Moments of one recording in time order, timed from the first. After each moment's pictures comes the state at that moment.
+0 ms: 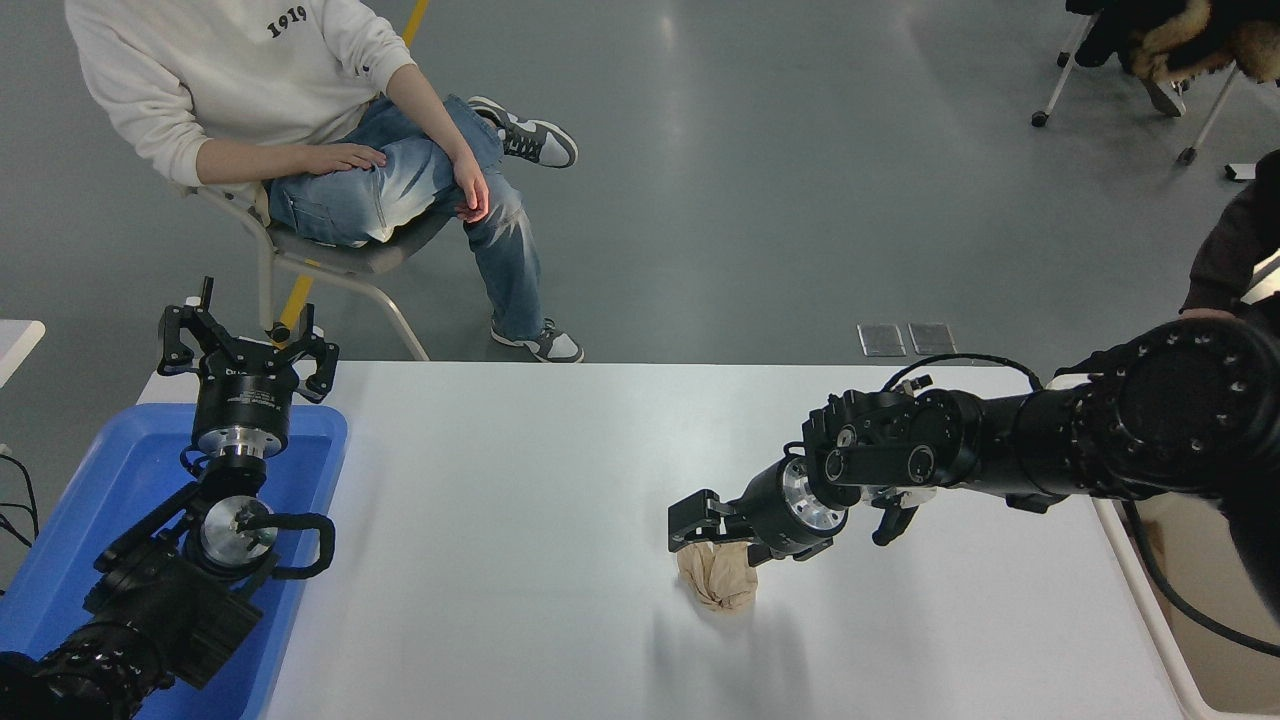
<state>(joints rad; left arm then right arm) -0.61 0.19 -0.97 -0.40 -0.12 -0.54 -0.56 1.28 0.00 -0.88 0.90 -0.19 0.32 0.07</state>
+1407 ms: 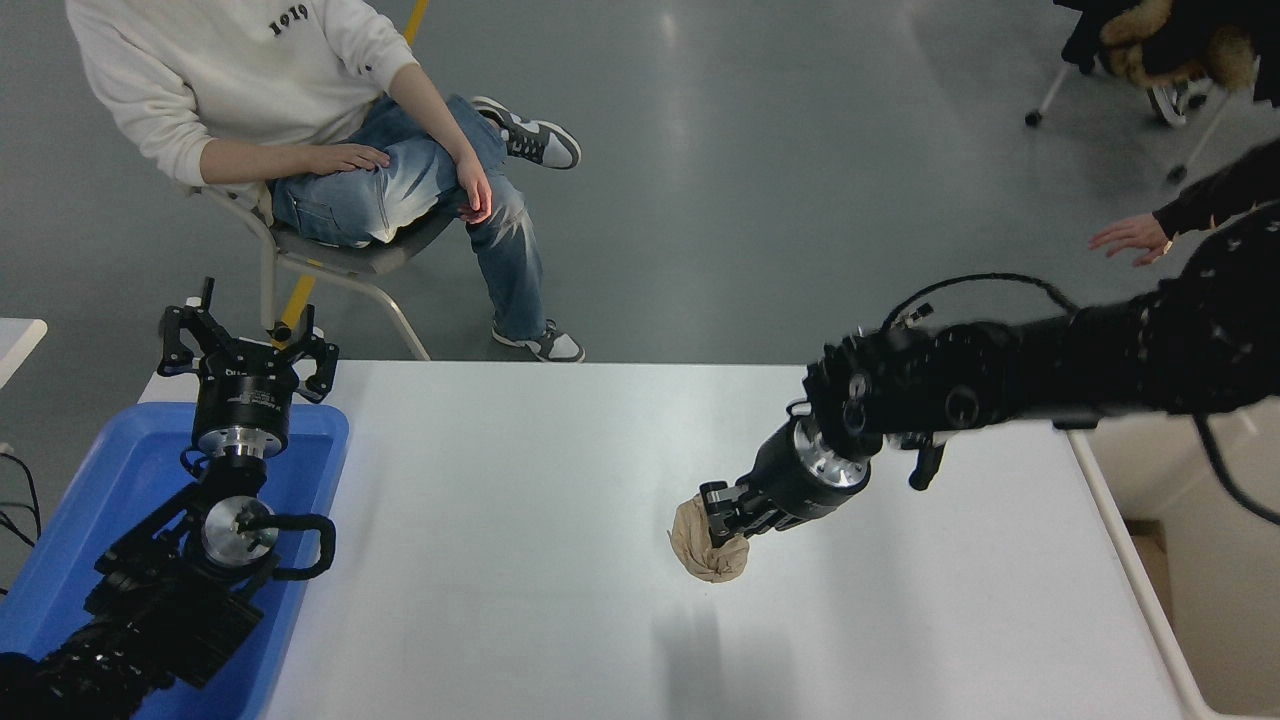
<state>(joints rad) -0.61 0.19 -0.97 -0.40 -0.12 -0.54 -0.56 1.95 -0.18 -0.97 1.37 -0.23 0.52 0.07</state>
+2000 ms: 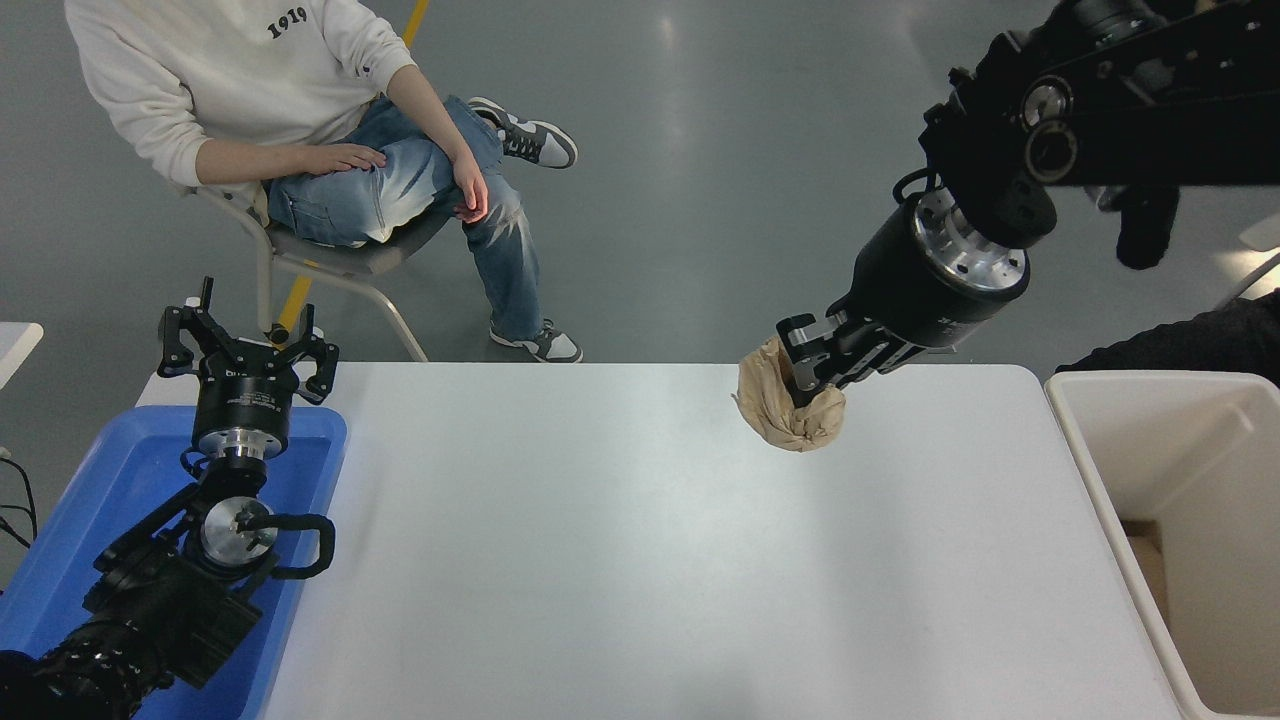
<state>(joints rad) -0.61 0.19 -0.97 -0.40 -0.12 -0.54 -0.56 2.39 -0.35 -1.17 1.51 -0.33 0.71 0.03</state>
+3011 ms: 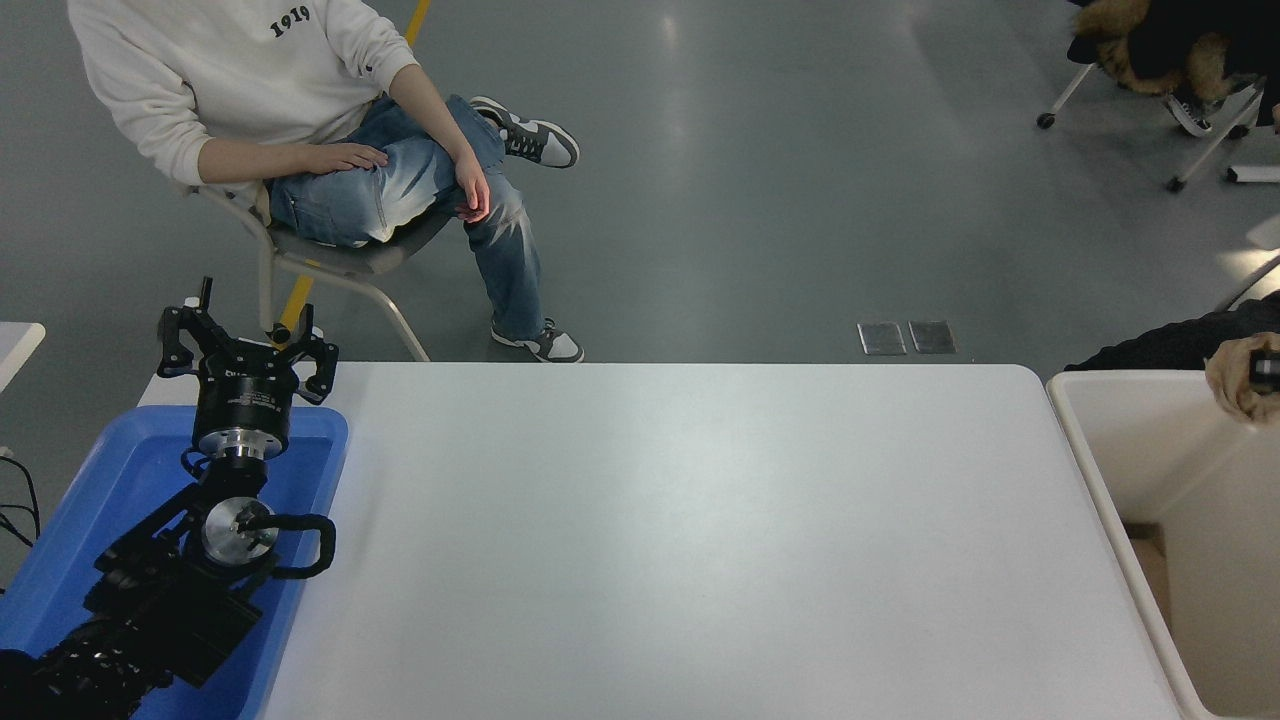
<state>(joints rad) -0.61 0.19 -0.97 -0.40 -0.12 -0.54 -0.56 1.16 -0.80 -0.77 0.69 -0.71 0.16 0.10</state>
